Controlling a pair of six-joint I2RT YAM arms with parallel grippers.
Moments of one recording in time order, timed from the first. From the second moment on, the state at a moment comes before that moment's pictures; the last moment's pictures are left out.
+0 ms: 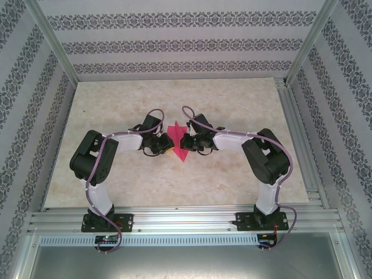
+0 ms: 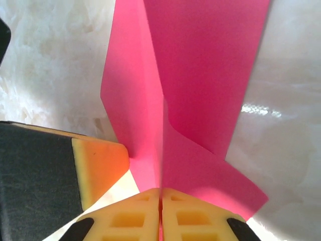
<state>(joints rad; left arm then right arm) -0.44 1.85 0.98 -0.15 0.46 -0.95 0.62 1.89 1.08 -0.13 -0.35 0.66</state>
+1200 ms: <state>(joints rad) -0.44 1.85 0.98 -0.14 0.48 -0.95 0.83 1.91 1.31 -0.58 0.08 0.48</state>
